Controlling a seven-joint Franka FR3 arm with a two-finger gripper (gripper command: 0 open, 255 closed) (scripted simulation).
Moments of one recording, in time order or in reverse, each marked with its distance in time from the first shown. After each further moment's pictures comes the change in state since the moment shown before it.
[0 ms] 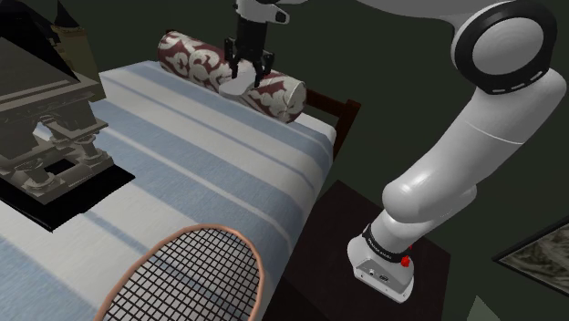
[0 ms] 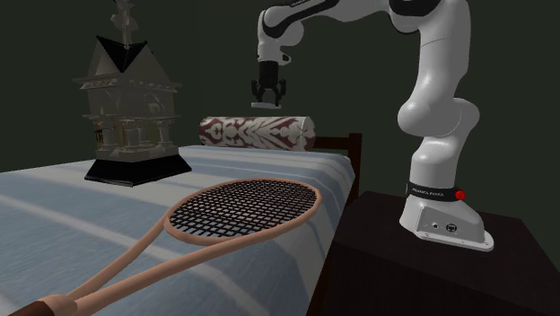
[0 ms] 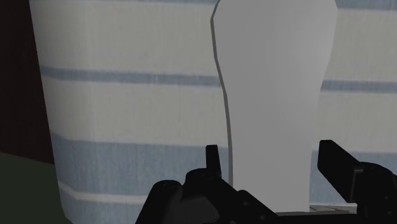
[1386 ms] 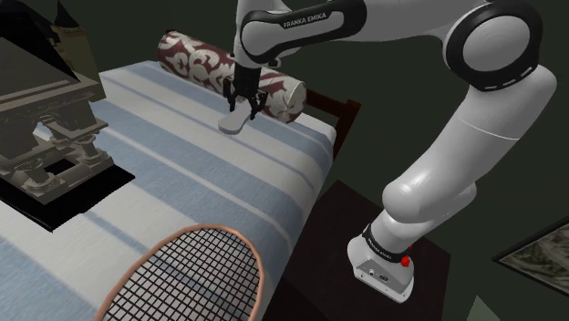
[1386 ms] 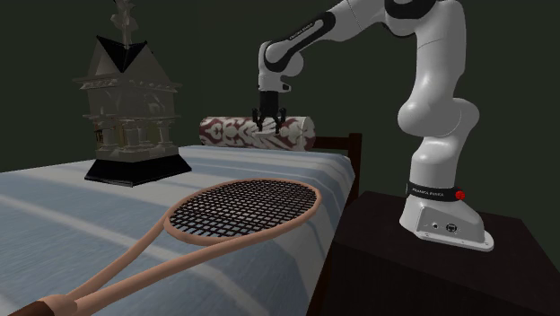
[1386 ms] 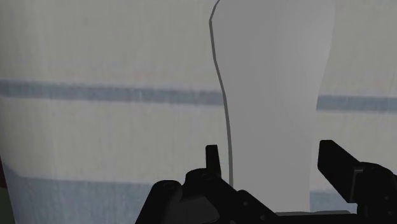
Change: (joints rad) arm 0.006 0.047 -0.001 -0.239 -0.033 0.276 0.023
